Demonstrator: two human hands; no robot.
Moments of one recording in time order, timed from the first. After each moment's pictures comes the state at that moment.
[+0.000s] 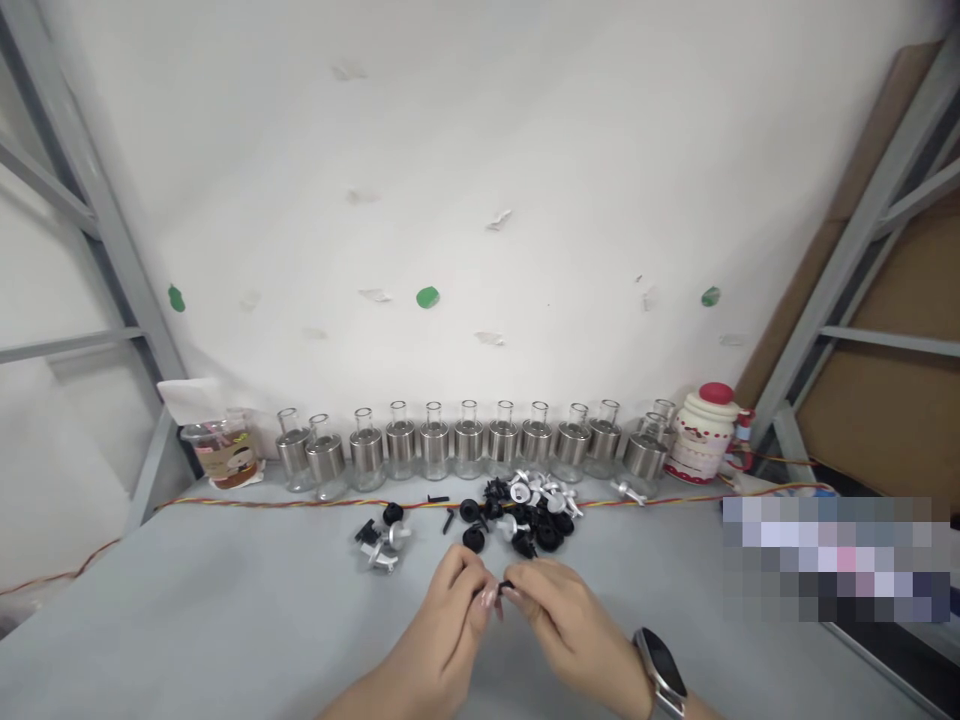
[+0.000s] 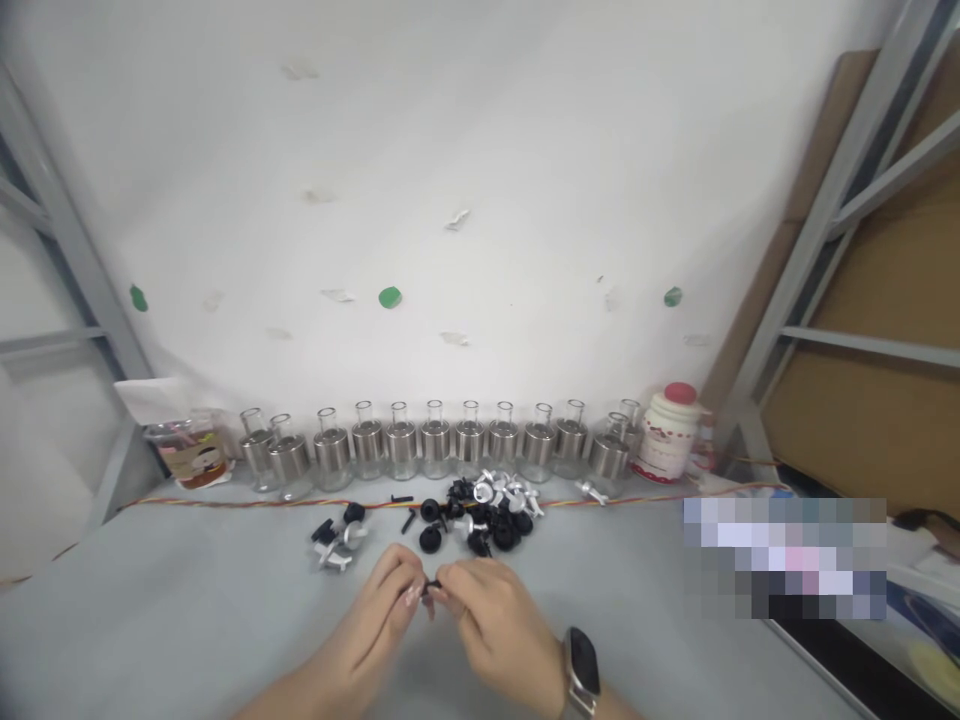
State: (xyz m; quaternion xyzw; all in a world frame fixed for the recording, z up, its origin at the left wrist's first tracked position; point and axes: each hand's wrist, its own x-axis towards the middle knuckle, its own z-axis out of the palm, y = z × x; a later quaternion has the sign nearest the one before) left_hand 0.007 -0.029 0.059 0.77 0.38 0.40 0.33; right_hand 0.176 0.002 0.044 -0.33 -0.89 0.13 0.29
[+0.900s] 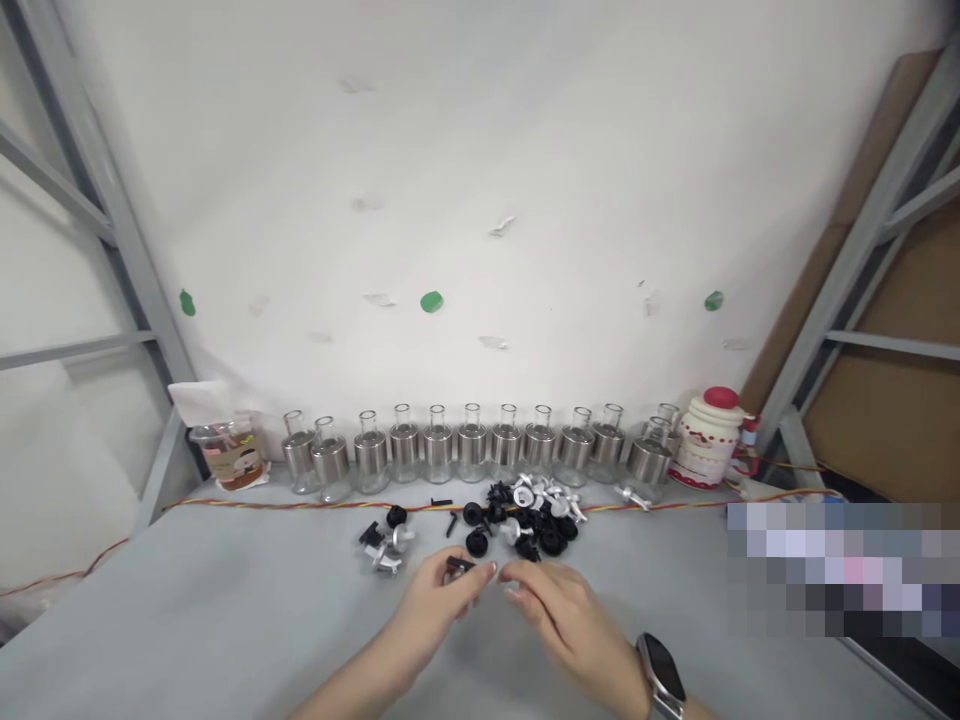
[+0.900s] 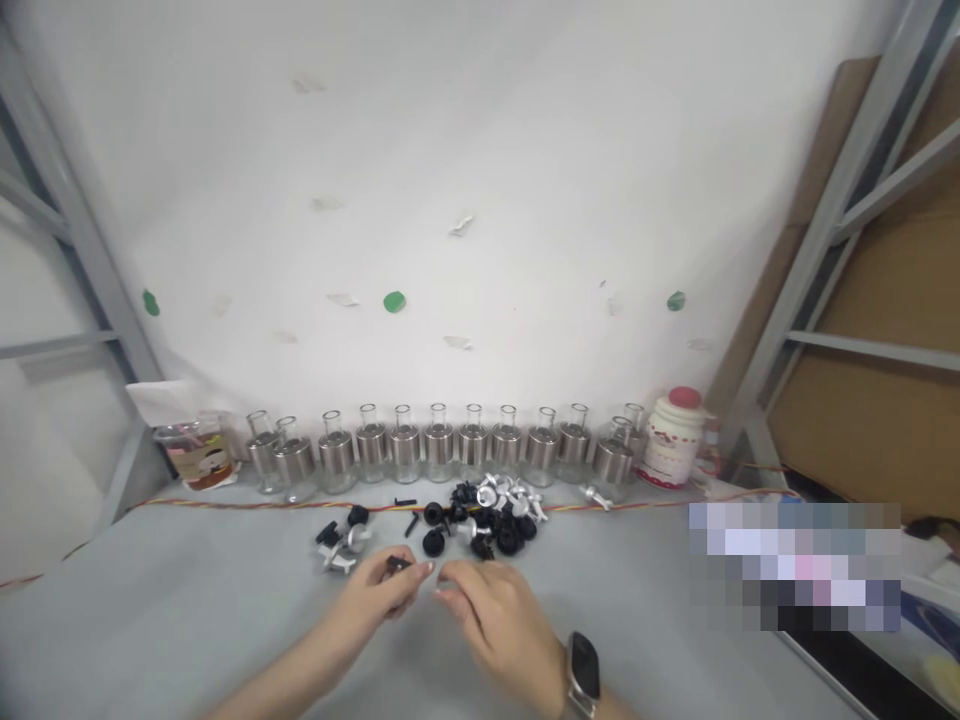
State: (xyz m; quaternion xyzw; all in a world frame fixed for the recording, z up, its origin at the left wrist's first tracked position) left_hand 0.003 0.003 0.042 0.54 0.49 0.44 0.53; right_hand 0.178 0.005 0.043 -0.35 -0.88 0.14 0.30
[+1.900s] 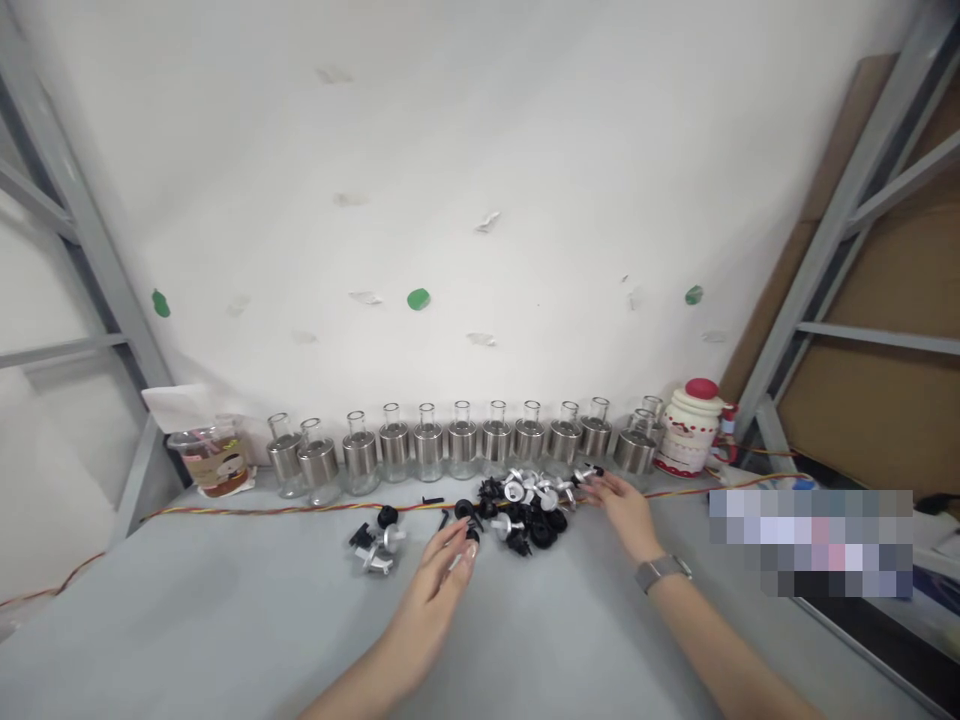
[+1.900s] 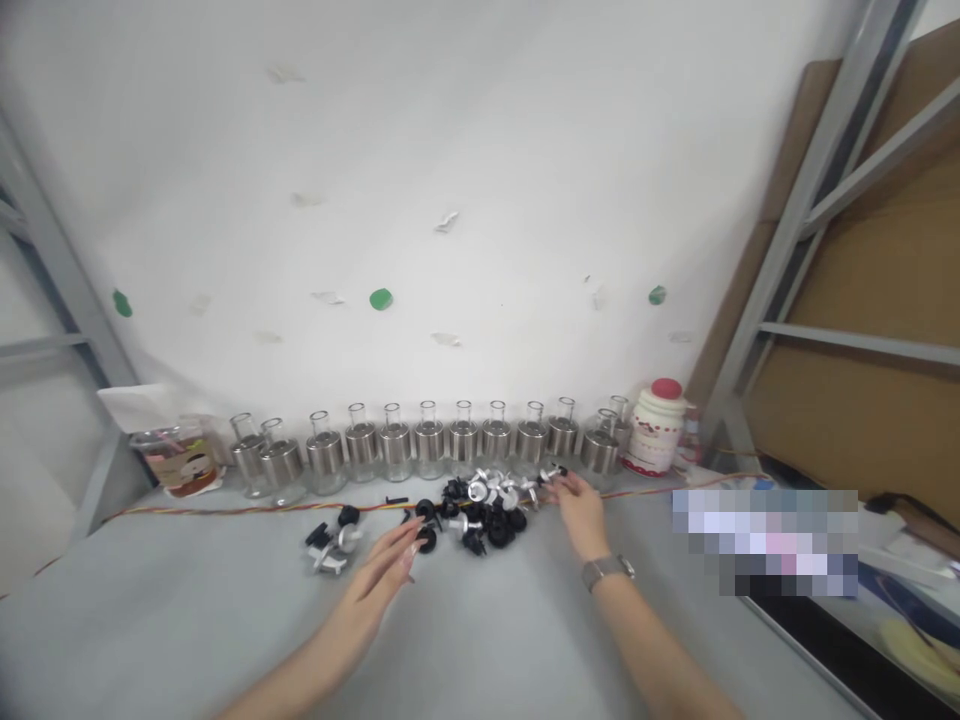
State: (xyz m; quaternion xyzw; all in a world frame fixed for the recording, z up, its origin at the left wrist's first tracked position) left_hand 0.001 -0.003 0.036 0.59 0.49 0.45 0.45; right_hand 0.269 0.131 0.001 -0.65 -0.45 0.25 0.56
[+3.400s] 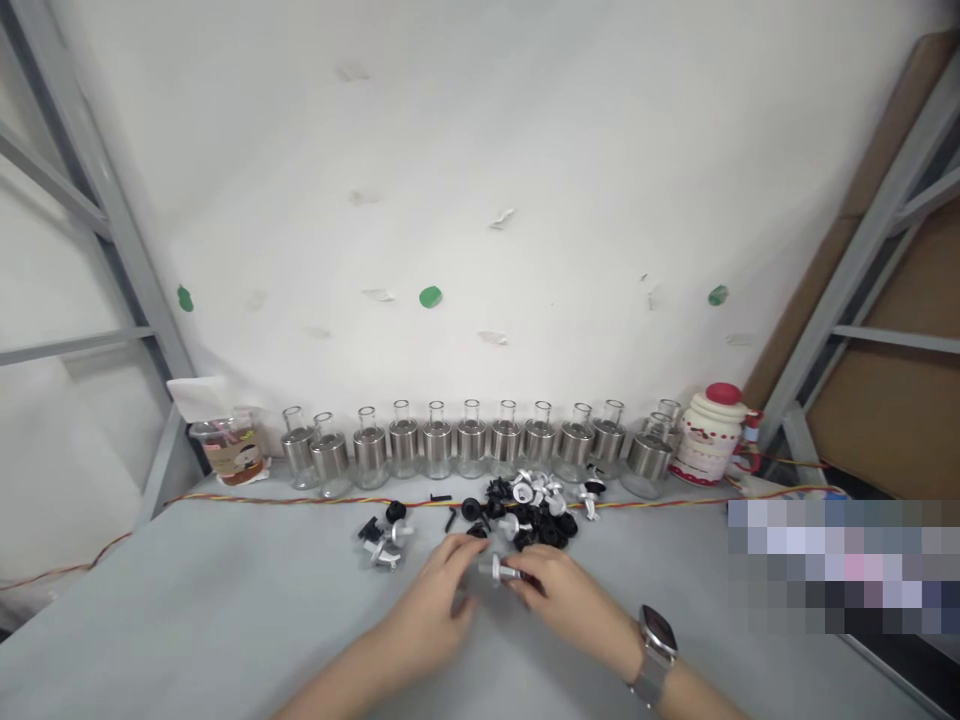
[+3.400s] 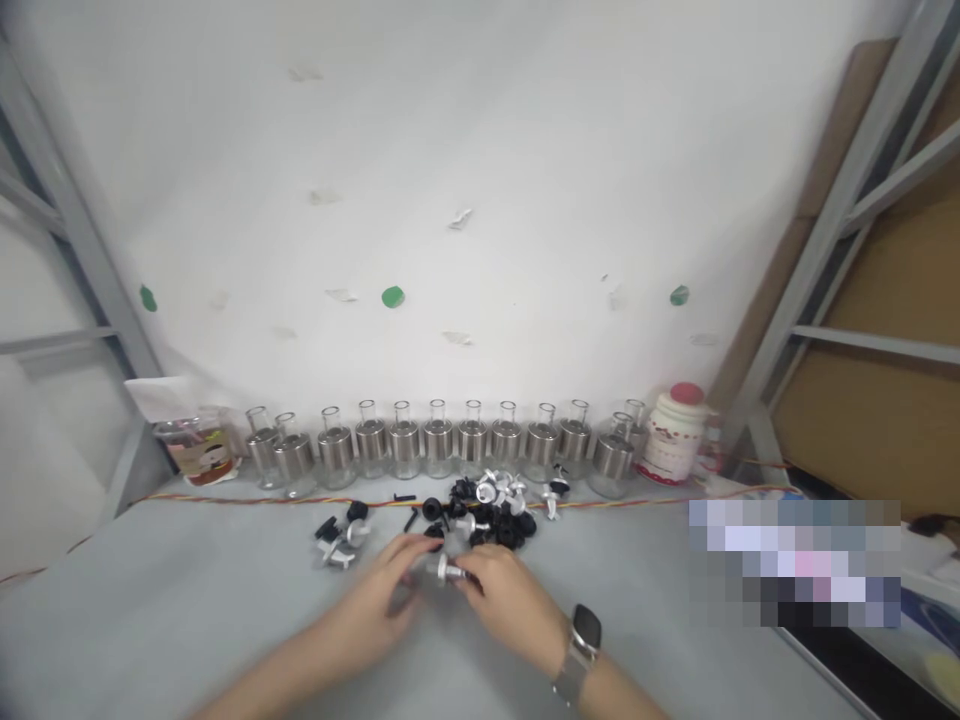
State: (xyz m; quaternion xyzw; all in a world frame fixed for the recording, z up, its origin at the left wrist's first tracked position) left_hand -0.014 0.000 0.023 0.80 0.45 0.31 0.25; right_hand 0.179 0.028 0.039 -0.41 -0.87 0.18 0.22
